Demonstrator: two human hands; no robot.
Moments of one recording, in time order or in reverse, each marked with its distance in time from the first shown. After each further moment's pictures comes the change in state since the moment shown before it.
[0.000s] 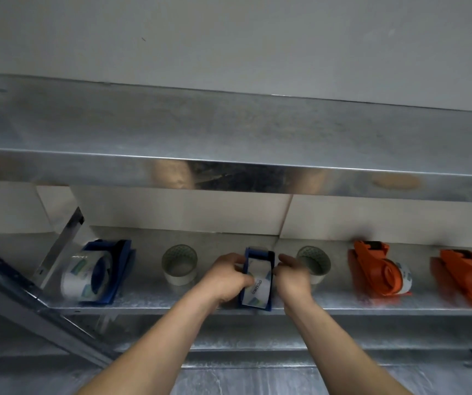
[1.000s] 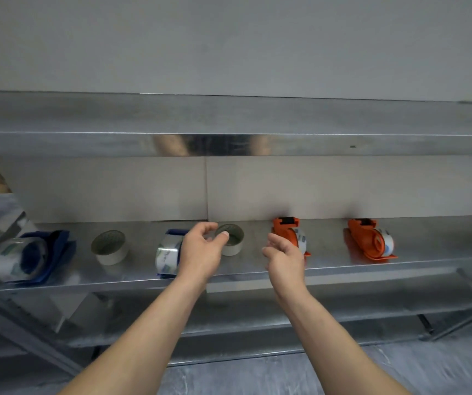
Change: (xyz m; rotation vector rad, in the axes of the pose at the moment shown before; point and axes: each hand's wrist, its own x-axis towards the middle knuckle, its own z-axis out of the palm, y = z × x) left_hand -0.074 0.089 0.160 -0.281 0.463 0.247; right_hand -0.047 0.014 -0.211 0.238 0.004 -0.170
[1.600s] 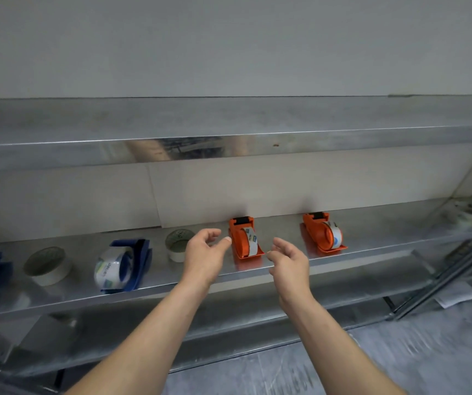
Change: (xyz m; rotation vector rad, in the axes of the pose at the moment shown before) left_hand -0.026 0.016 0.112 0.003 -0.136 -0.058; right_hand 0.035 0.000 -0.112 0.030 0.120 0.024
